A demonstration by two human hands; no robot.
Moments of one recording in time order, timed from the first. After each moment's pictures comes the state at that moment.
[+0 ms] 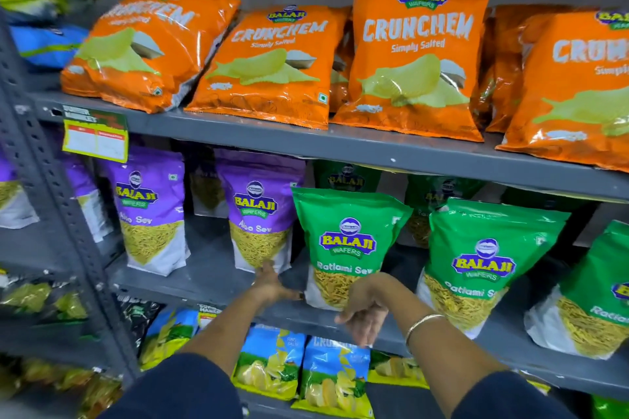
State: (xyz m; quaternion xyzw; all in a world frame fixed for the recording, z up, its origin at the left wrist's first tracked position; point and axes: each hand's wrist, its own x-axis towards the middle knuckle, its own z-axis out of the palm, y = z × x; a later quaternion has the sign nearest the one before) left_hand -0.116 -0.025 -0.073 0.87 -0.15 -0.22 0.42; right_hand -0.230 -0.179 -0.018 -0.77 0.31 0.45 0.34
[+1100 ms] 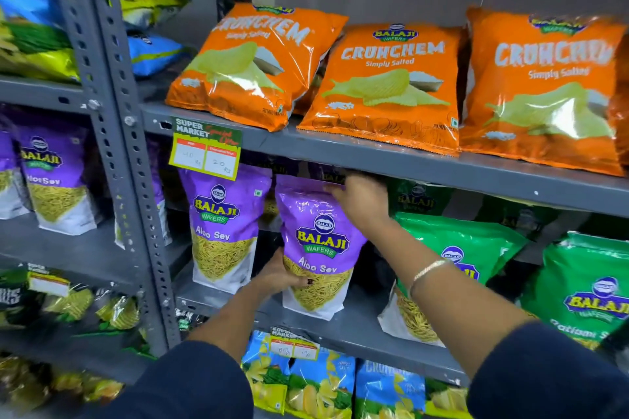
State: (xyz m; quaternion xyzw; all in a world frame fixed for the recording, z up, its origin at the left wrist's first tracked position) left_hand -0.003 0.087 -0.043 0.78 -0.19 -0.25 0.54; right_hand -0.091 -0.034 0.121 -0.94 0.24 -0.22 0.12
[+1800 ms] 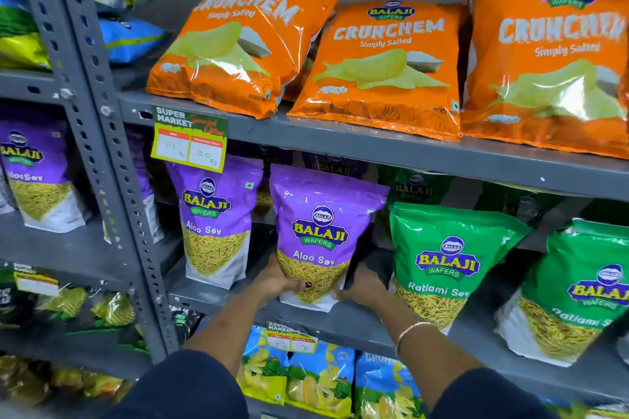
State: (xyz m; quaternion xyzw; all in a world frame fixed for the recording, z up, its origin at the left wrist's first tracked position) left_hand 0.027 0.074 -0.109 0.78 -0.18 -0.26 0.54; right_hand -0.114 -0.069 -0.047 -0.90 0.31 0.05 0.30
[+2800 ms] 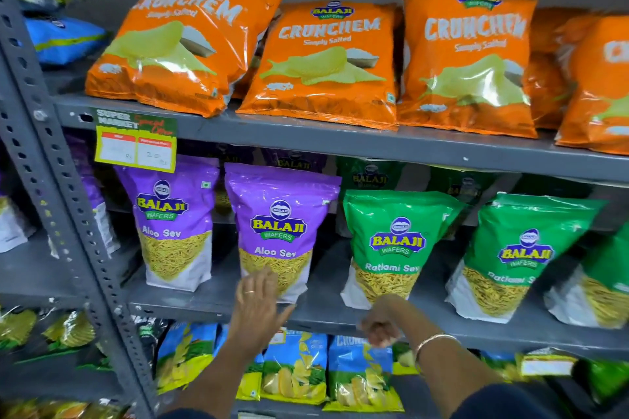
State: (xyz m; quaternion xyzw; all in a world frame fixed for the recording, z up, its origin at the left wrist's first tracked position) left_hand -0.079 0.083 -0.104 0.88 -0.37 0.24 0.20; right_hand -0.207 -0.114 -0.059 -0.74 0.48 0.25 0.41
